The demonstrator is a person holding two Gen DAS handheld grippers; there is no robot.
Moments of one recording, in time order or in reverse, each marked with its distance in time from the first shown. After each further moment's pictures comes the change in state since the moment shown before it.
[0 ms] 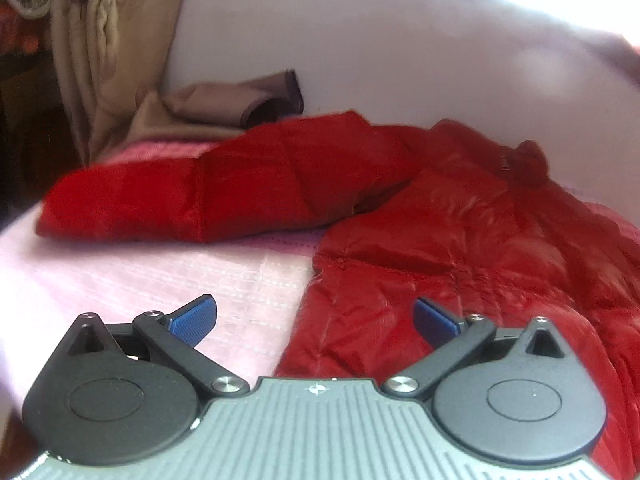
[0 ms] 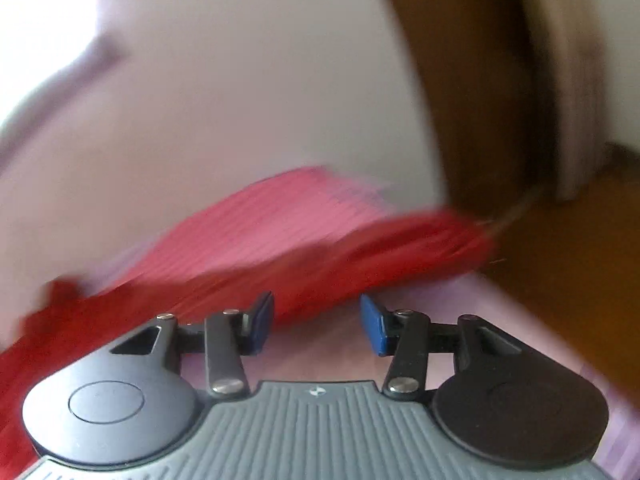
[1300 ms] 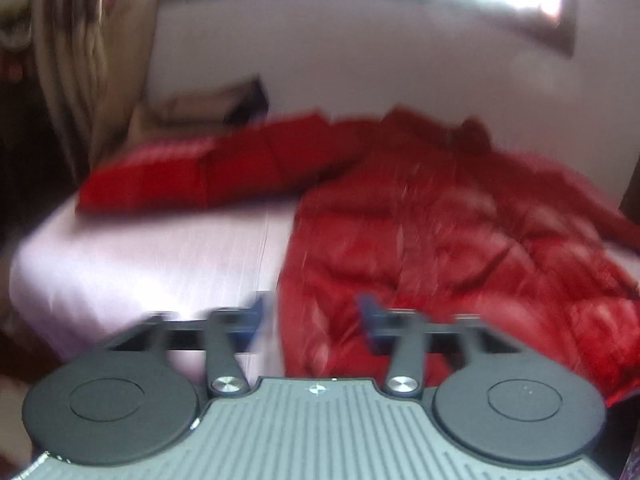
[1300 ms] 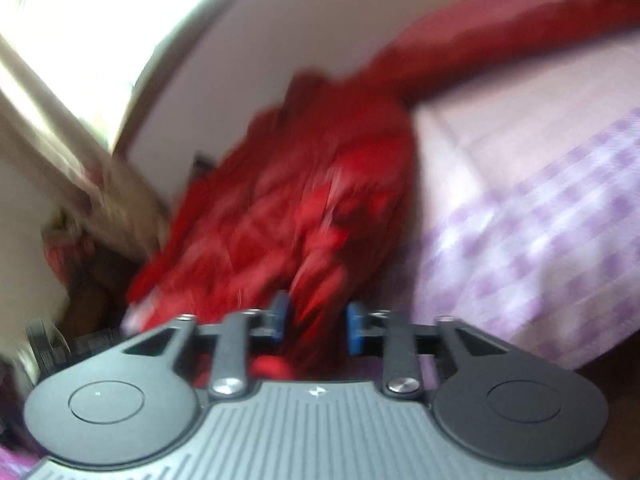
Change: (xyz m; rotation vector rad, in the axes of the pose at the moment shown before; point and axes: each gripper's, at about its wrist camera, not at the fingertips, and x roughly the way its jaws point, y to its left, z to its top) left arm -0.124 0.026 -0.047 0.121 -0.029 -0.130; right arm -0.100 0.052 -0.122 0.074 0.311 0.452
